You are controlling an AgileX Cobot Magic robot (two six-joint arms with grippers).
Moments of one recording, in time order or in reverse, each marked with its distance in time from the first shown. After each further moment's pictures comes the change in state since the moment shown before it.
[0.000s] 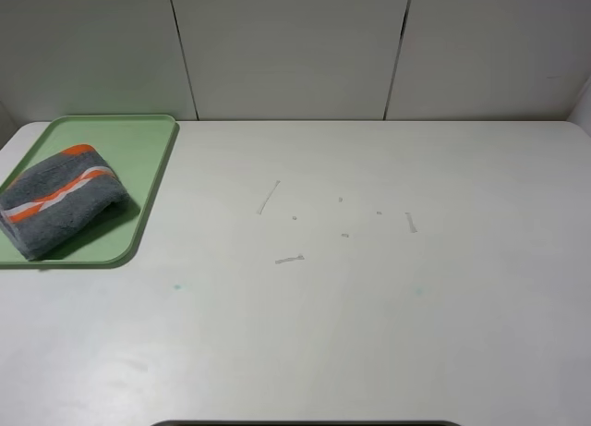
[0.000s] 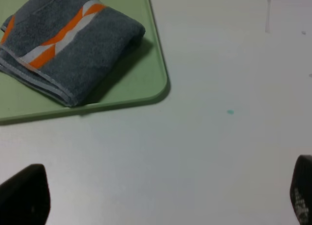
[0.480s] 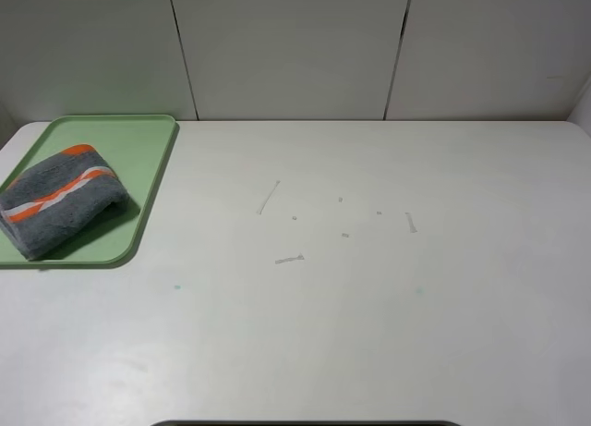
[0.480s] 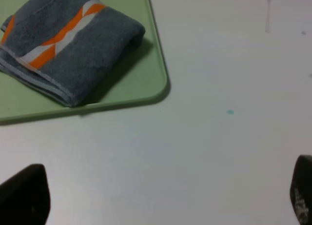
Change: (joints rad) left arm 0.000 0.000 0.000 0.000 0.000 0.000; right arm 0.000 0.000 0.000 0.000 0.000 0.000
